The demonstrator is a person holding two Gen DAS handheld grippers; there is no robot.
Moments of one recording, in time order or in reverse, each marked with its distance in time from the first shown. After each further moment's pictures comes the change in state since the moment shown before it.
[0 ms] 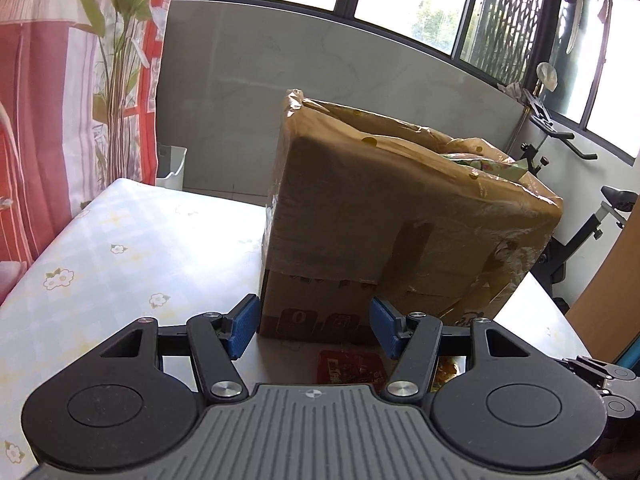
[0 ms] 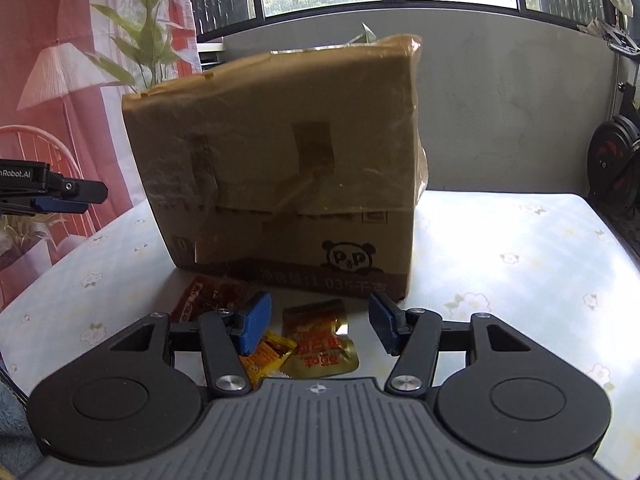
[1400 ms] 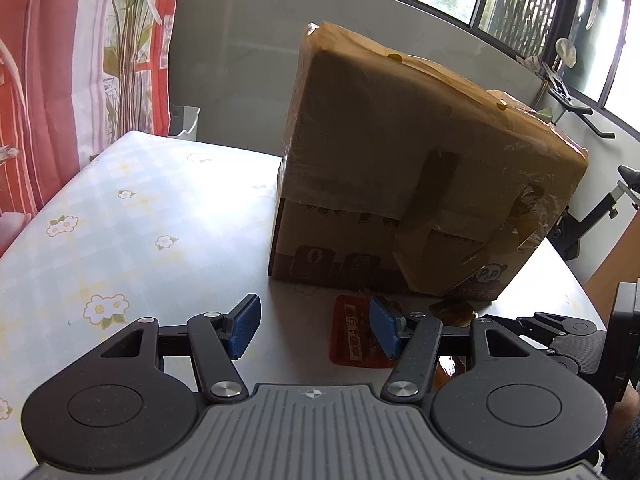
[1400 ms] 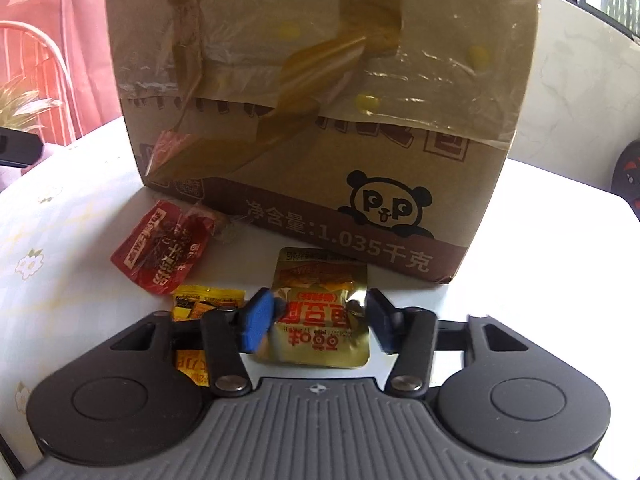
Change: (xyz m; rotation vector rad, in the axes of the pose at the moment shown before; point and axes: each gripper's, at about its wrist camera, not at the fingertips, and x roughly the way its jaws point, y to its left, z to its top) left arm 0.014 0.000 -0.030 -0.018 0.105 0.040; right arm 0.077 0.004 -0.017 -0.188 0.159 0.009
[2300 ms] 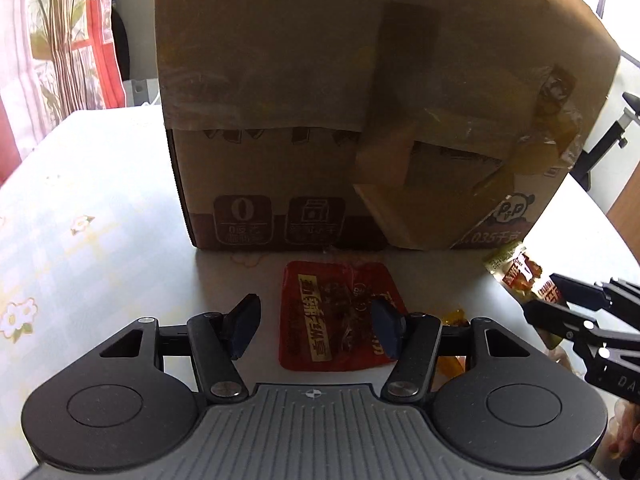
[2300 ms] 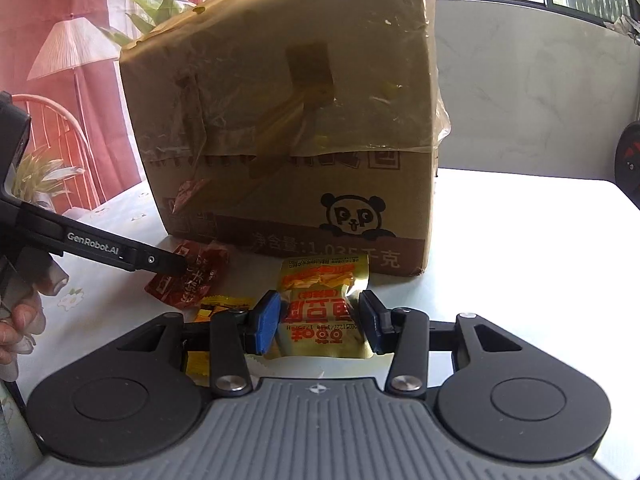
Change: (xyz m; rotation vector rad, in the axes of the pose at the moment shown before) left arm 0.095 -0.042 -0.019 0.117 0.138 0.003; right arm -0.044 -0.024 -0.027 0.128 -0.174 0.071
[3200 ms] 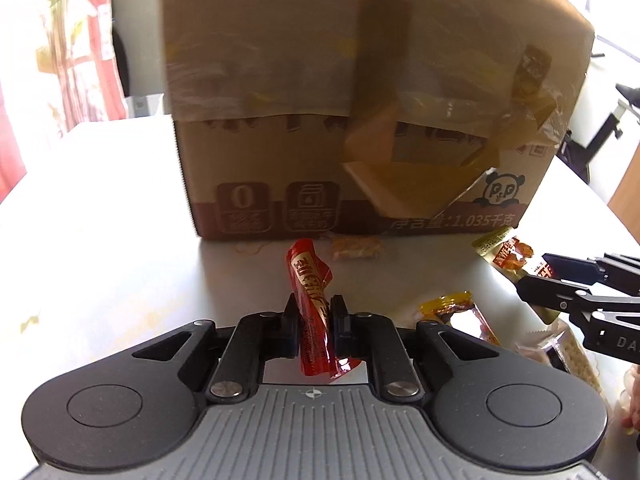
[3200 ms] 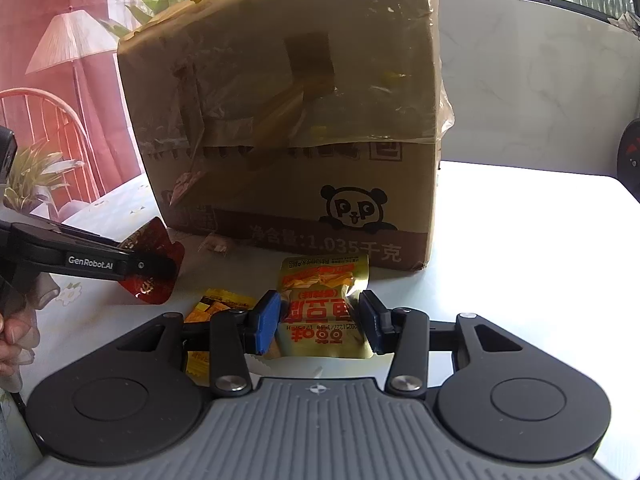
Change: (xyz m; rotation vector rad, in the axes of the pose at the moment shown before) left arm -0.015 -0.008 -0.028 0.033 -0.051 0.026; right arm 0.005 -0.002 0.002 -0.007 0.024 0.000
